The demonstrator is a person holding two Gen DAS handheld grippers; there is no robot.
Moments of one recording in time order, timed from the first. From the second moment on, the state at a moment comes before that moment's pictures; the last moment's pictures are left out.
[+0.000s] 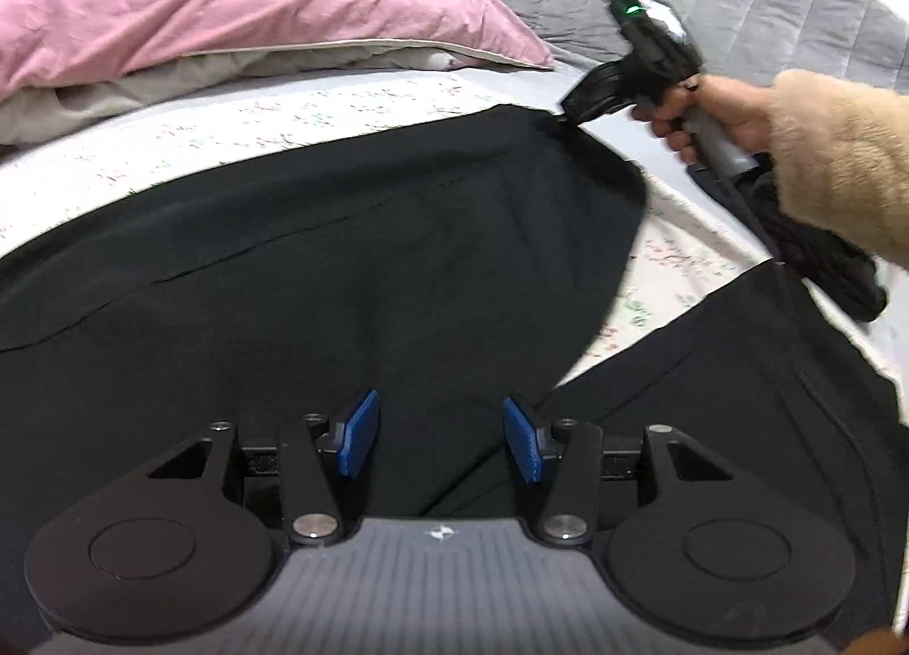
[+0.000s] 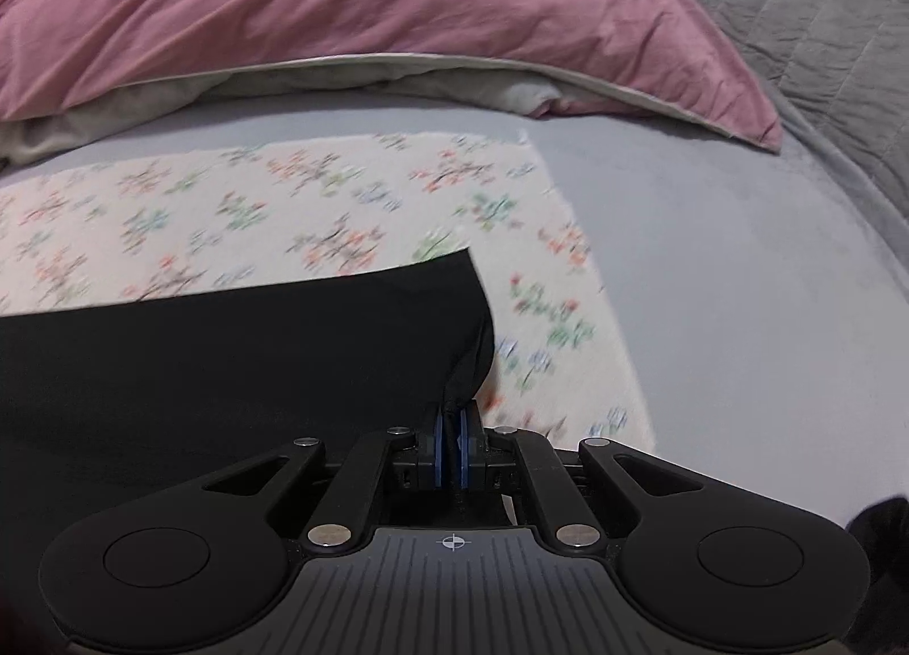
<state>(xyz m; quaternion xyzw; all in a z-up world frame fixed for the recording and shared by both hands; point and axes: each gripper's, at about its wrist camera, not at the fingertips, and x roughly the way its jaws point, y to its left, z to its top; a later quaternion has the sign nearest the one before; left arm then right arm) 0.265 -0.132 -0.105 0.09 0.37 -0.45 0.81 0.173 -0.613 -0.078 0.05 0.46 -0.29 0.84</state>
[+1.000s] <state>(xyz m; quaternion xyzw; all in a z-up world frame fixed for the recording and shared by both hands) 0.280 -0.055 -0.086 0.02 0.45 -0.16 0.88 0.301 -0.426 -0.070 -0.06 0.46 -0.02 0.88</state>
